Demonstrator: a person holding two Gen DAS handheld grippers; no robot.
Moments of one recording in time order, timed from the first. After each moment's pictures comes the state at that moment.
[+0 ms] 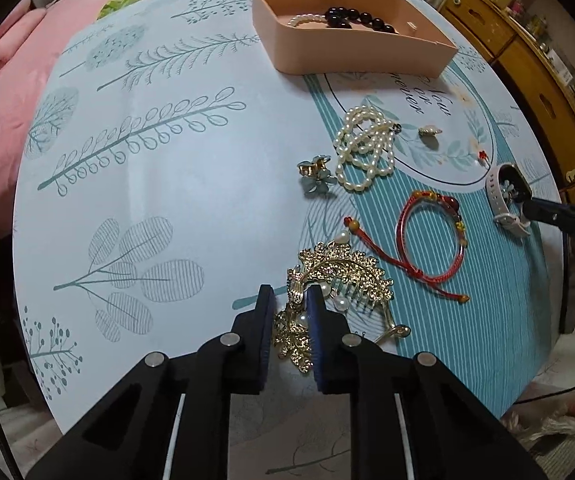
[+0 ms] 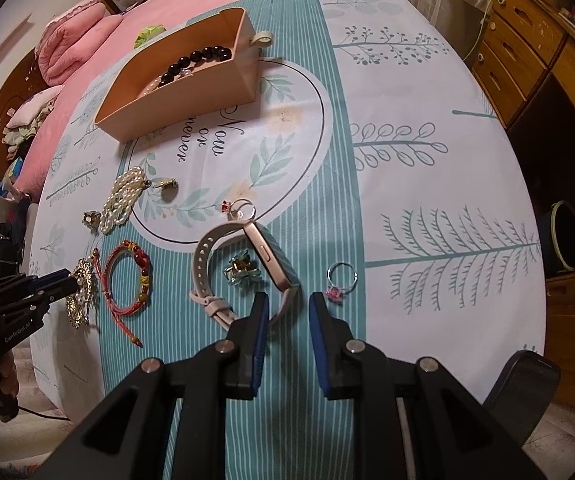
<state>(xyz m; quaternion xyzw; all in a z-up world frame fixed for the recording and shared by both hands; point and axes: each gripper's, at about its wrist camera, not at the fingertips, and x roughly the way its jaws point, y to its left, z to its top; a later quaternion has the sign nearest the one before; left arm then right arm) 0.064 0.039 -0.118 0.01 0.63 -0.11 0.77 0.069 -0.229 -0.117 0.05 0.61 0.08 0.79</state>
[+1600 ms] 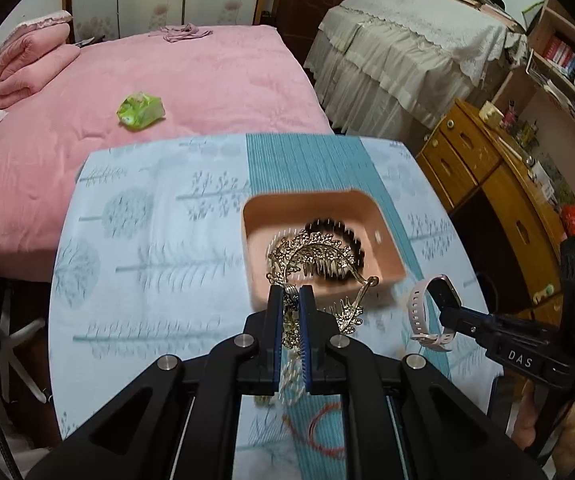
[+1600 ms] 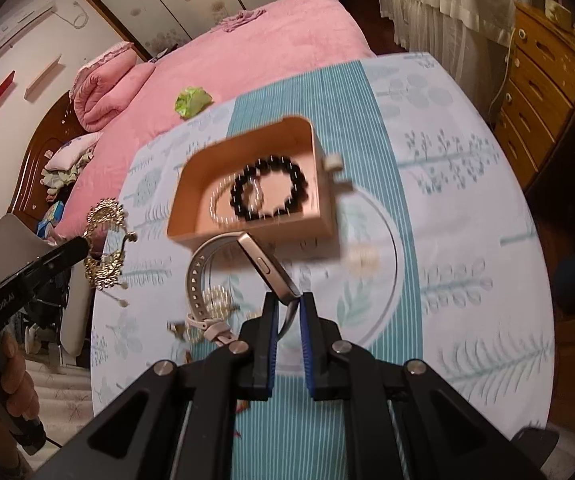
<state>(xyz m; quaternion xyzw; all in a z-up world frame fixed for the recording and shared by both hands) 0.160 0.025 0.018 -0.07 0.49 -0.09 0.87 0.142 -0.196 -0.044 0.10 0.53 0.13 0.83</state>
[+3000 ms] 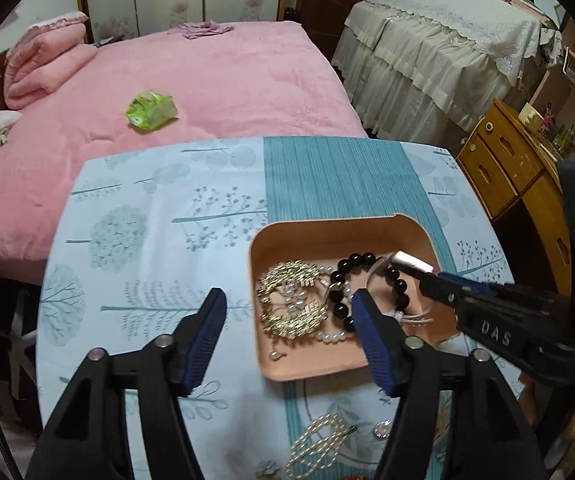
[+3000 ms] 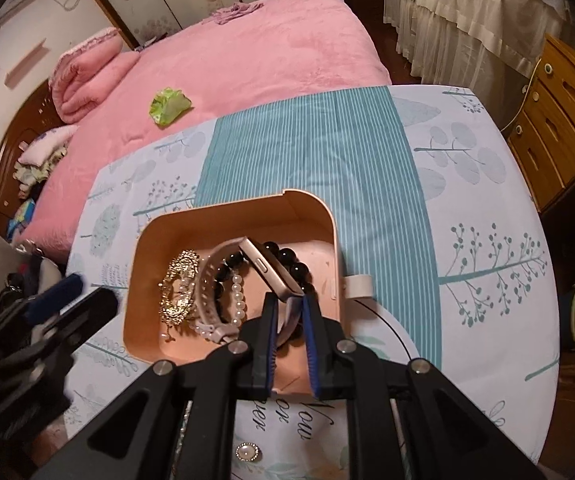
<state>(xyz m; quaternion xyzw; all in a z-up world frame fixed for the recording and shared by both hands) 0.226 0.007 -0.032 -0.05 0.49 -0.03 0.87 0.256 -0.153 -0.070 0.04 0.54 0.10 0.83</state>
